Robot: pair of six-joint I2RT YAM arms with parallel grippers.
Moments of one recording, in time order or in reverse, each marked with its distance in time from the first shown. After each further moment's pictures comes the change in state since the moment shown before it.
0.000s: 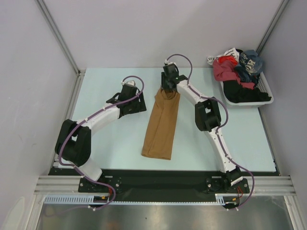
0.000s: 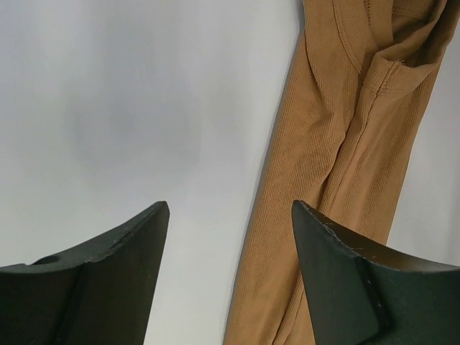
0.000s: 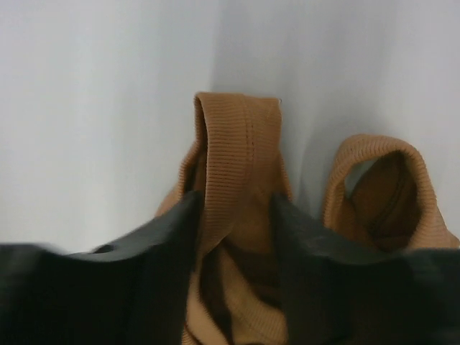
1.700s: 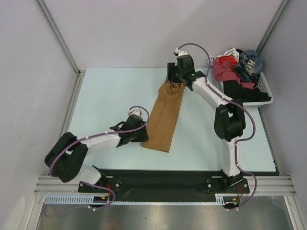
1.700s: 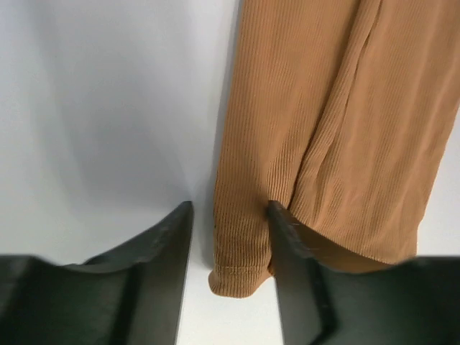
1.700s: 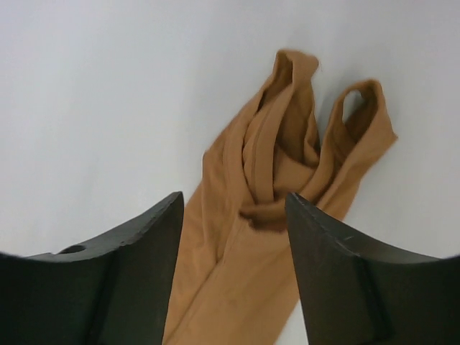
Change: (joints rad) left arm -0.230 -0.189 -0.484 0.191 0.019 -0.116; right arm -0.052 -0.465 -0.454 0.162 -0.123 -0.052
